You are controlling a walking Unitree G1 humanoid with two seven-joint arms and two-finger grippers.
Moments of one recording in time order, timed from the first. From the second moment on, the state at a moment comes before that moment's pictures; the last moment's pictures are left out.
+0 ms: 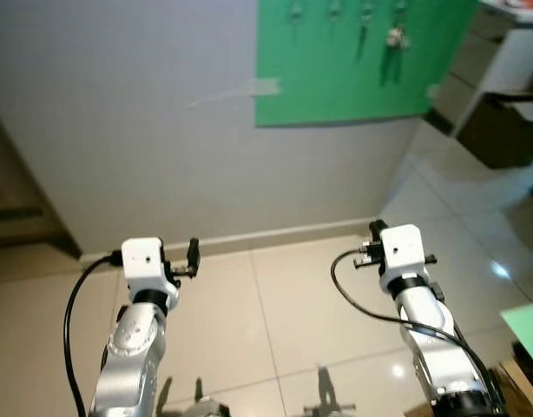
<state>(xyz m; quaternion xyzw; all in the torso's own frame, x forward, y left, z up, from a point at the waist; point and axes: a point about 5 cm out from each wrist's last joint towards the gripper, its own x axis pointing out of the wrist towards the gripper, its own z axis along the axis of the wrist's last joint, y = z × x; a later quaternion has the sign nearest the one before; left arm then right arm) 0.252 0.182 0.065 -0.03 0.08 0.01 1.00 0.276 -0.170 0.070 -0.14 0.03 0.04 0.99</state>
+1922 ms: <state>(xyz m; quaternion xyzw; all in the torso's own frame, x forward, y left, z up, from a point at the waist) 0.272 0.170 0.074 0.06 0.13 0.02 0.99 0.277 -0.143 0.063 -0.14 0.06 0.08 0.99</state>
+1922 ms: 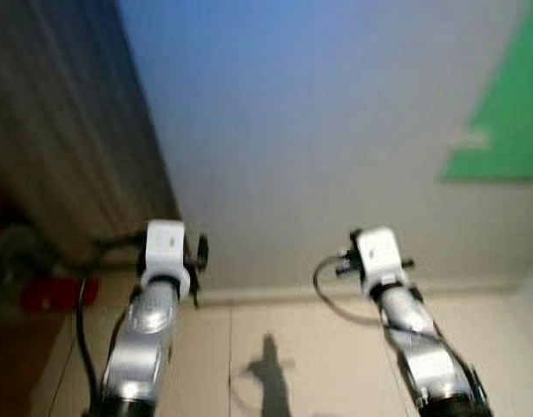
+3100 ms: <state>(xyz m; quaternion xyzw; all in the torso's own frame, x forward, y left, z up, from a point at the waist) 0.268 0.183 0.070 0.08 0.15 0.06 0.98 0.278 -0.124 0.060 -0.14 0.06 0.12 0.98</state>
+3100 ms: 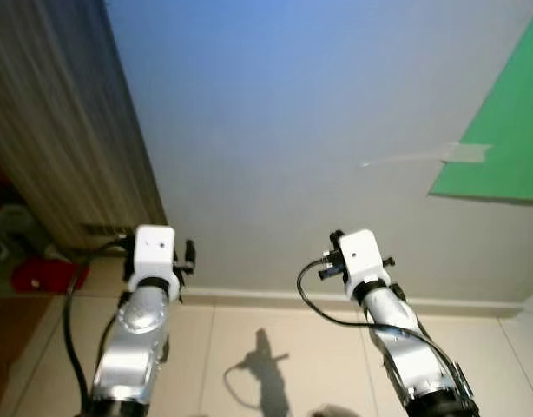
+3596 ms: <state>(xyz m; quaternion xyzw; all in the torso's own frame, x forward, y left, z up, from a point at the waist) 0.267 0.186 0.068 0.09 0.15 0.06 0.98 0.276 -0.121 0.063 -0.13 0.05 0.12 0.98</state>
